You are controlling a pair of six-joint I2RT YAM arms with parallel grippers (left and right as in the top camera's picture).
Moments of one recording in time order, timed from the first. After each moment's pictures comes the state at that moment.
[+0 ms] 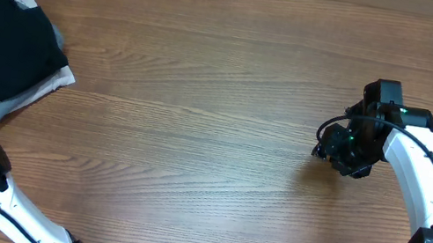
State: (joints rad) left arm 0.71 2.07 1.82 -0.61 0.18 -0.08; right arm 0.02 1.64 1.18 -1.07 -0.25 0.31
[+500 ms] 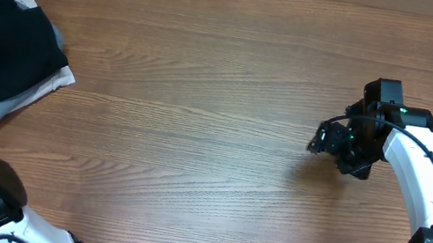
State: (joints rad) left arm 0.63 1.84 1.95 -0.94 0.53 -0.08; right arm 0.02 1.64 1.18 -1.04 -0.25 0.30
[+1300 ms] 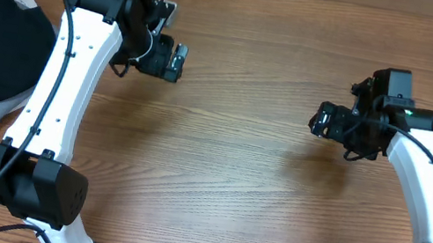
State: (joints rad) left arm -0.16 1.86 1.94 -1.44 0.15 -0.02; right arm 0.02 1.57 1.19 -0.88 -0.23 0.25
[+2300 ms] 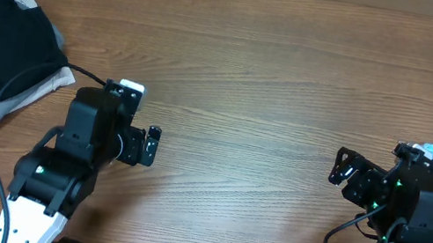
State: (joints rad) left arm -0.24 0.95 0.88 -0.77 -0.01 -0.06; right arm 0.04 0.73 0.77 -0.77 -0.03 0.44
